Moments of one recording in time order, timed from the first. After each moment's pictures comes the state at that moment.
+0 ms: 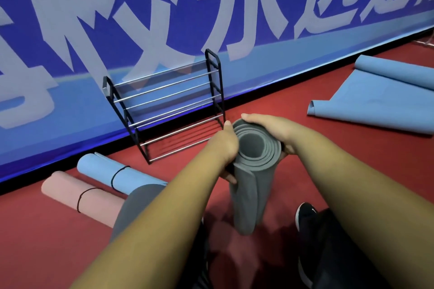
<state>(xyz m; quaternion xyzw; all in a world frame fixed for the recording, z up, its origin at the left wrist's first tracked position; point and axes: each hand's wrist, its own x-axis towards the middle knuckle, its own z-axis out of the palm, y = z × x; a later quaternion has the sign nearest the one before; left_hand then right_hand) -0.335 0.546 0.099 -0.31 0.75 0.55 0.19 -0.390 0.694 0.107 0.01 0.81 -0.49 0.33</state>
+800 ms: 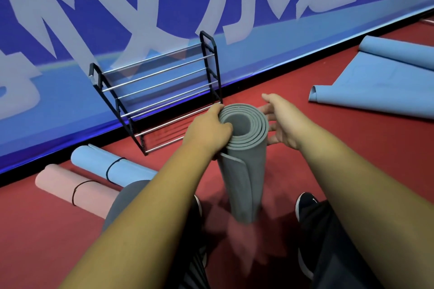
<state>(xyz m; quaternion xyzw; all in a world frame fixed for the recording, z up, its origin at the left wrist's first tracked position) -0.342 0.521 0.099 -0.15 0.93 0.32 0.03 -0.411 0.702 0.080 0.06 0.70 -0.66 0.25</state>
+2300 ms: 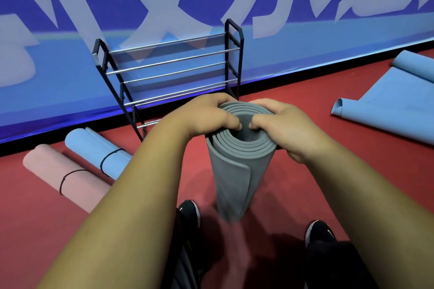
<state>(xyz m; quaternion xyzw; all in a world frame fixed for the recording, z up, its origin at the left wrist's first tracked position) -0.427 0.422 0.095 -0.08 0.88 0.46 0.13 -0.452 0.620 0.078 -0.07 0.79 -0.58 0.17</state>
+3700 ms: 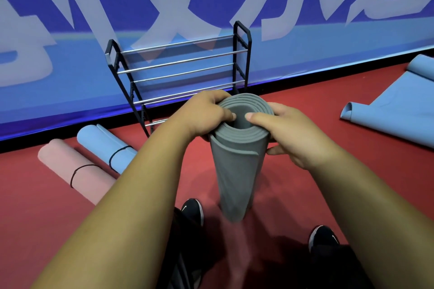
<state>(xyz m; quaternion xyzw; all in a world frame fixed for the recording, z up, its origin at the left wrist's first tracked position) -0.419 0.418 0.090 -0.11 0.86 0.50 0.05 -0.448 0.623 0.079 -0.10 0.79 -0.57 0.22</state>
